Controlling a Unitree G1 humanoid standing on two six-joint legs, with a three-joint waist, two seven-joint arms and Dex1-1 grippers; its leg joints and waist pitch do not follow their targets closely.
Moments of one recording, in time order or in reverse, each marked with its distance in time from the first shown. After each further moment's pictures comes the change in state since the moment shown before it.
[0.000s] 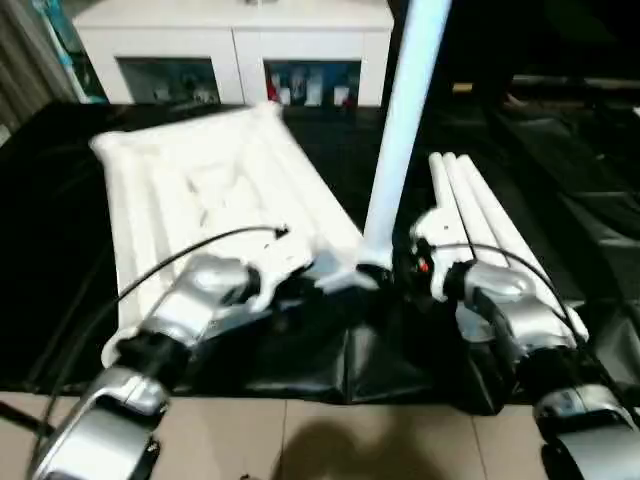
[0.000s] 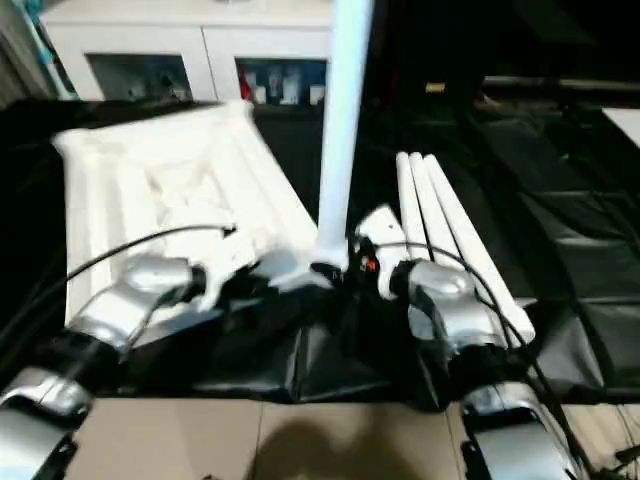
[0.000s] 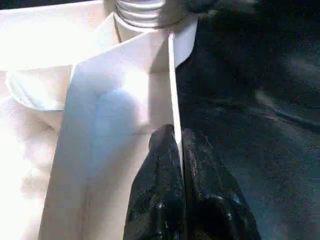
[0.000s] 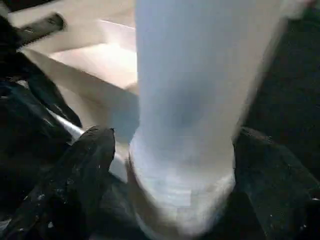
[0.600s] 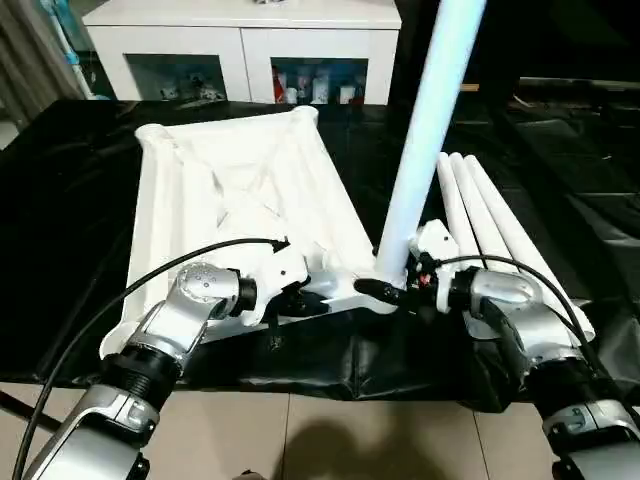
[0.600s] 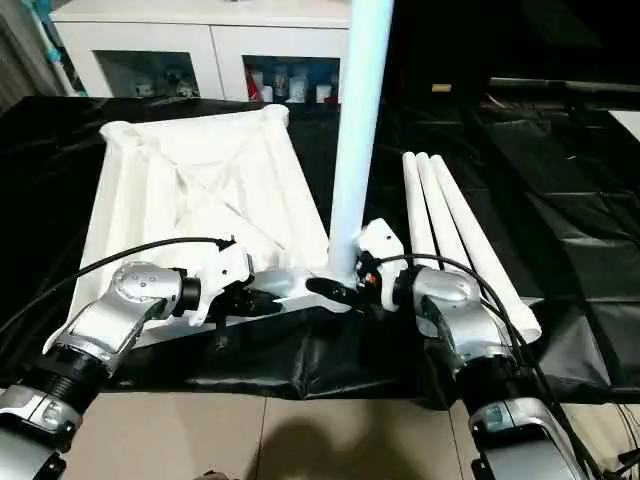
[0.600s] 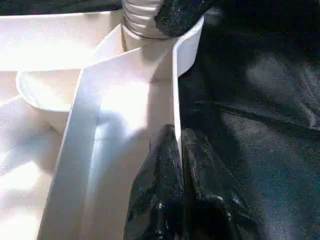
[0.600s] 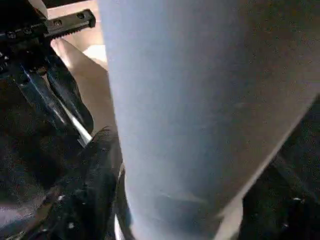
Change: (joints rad) left arm 0.042 0.022 0.002 -0.048 -0.027 -0.027 -0.068; right arm 0.046 -0.023 0.021 -0.060 0.003 0.005 0.062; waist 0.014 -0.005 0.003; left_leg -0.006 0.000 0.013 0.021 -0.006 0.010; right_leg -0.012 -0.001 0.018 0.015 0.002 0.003
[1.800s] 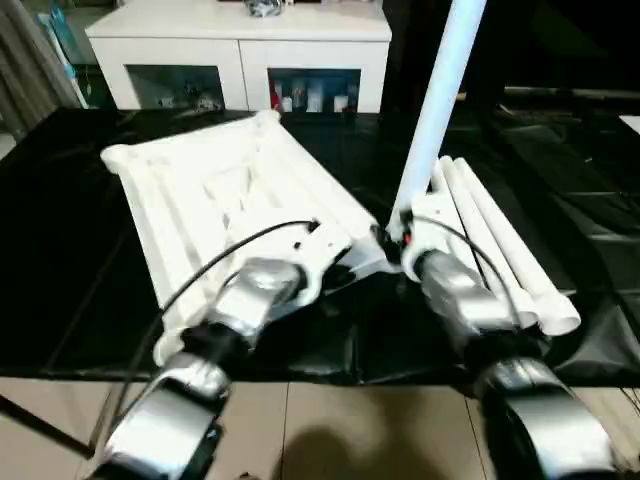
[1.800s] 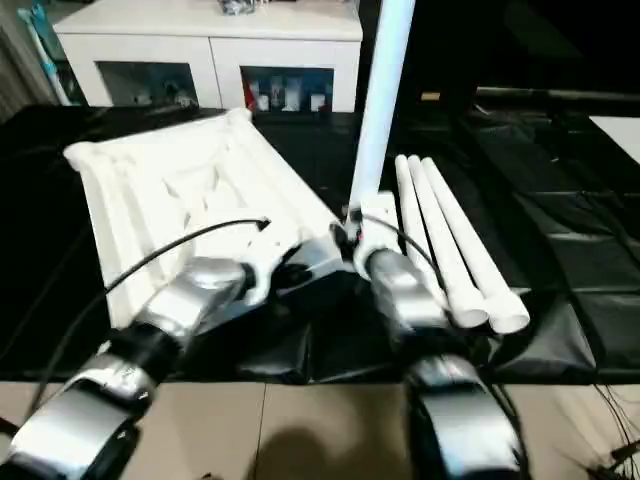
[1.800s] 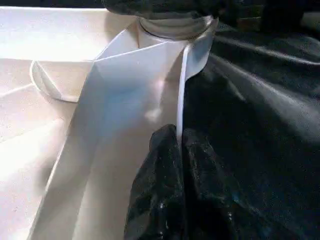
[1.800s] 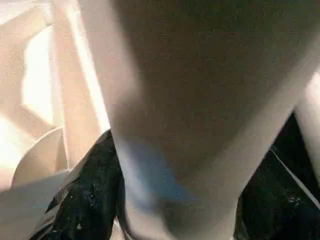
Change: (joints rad) left arm -0.208 -0.287 0.057 0.293 0.059 0.190 0.494; right arm -0.279 0.303 -0.218 0.433 -0.054 0.032 -0.925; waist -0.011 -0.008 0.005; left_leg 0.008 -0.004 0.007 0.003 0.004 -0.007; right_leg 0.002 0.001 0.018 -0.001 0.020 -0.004
